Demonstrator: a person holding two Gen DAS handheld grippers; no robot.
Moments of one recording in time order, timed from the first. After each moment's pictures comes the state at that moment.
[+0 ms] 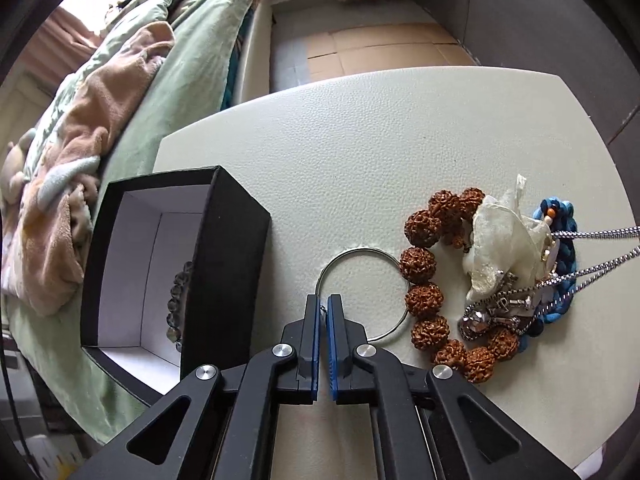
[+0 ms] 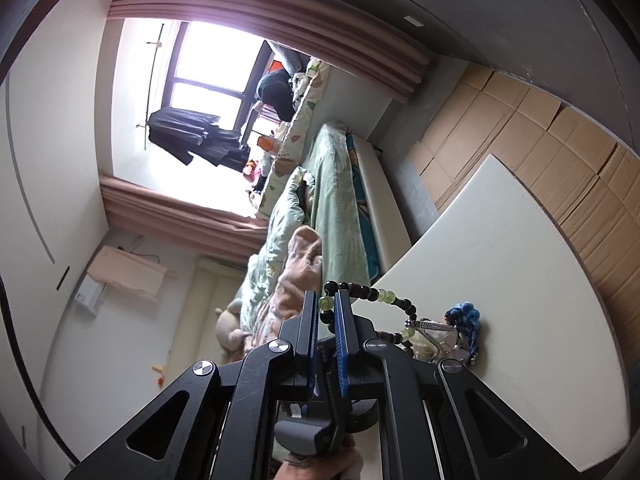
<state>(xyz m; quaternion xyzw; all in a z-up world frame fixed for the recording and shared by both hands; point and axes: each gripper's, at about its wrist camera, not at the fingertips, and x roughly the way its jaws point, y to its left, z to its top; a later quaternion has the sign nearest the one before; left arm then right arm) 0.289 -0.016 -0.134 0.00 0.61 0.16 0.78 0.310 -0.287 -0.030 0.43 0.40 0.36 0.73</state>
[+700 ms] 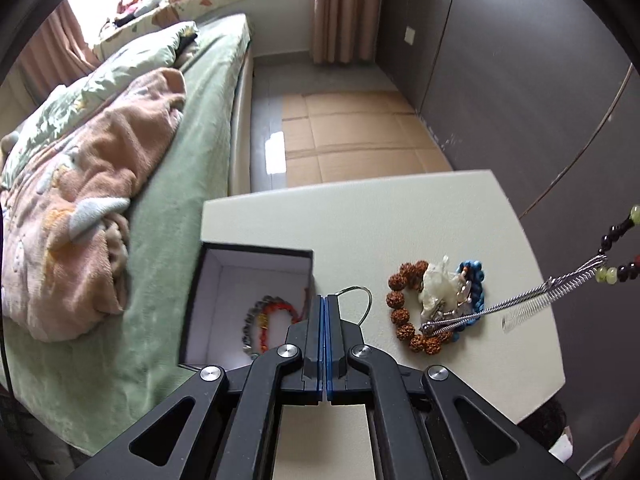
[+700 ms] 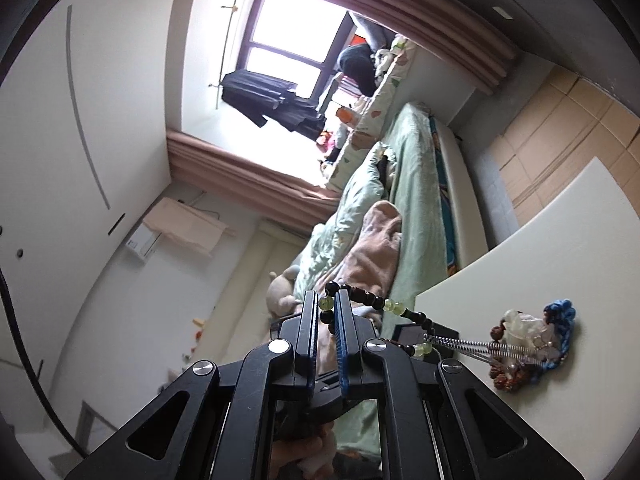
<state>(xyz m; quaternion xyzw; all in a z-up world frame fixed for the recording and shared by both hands) 0.245 0.037 -0.012 -0.06 0.51 0.08 0.85 0.281 -0.225 0.020 0.39 0.34 0.50 0.69</state>
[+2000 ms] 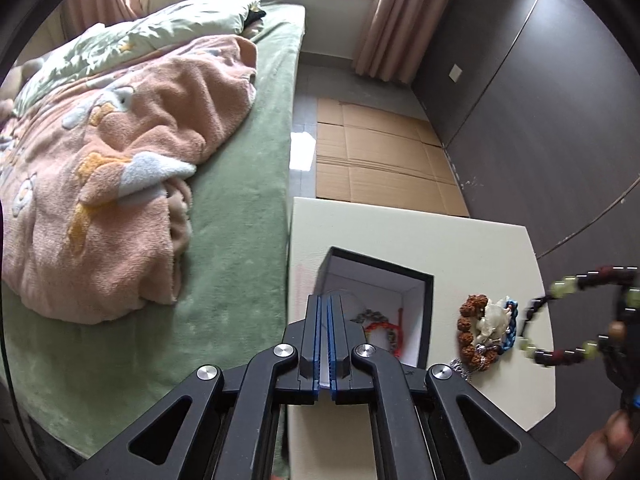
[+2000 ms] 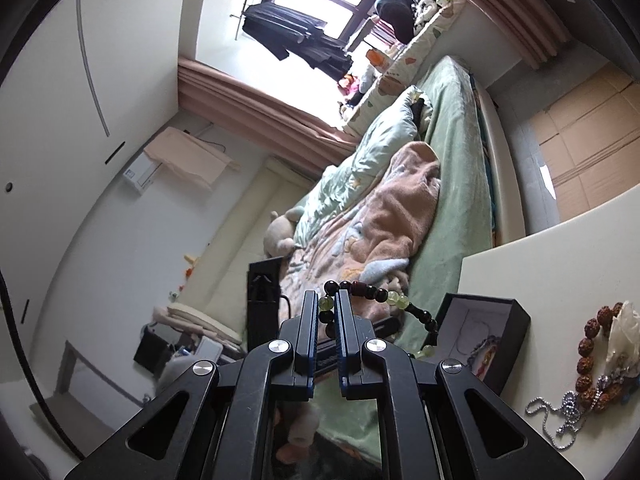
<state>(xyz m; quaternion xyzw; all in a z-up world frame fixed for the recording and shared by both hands) 0.214 0.165 -0.022 -0.17 0.49 0.11 0.85 0.272 -0.066 -0.008 0.29 0.40 0.54 0.68</state>
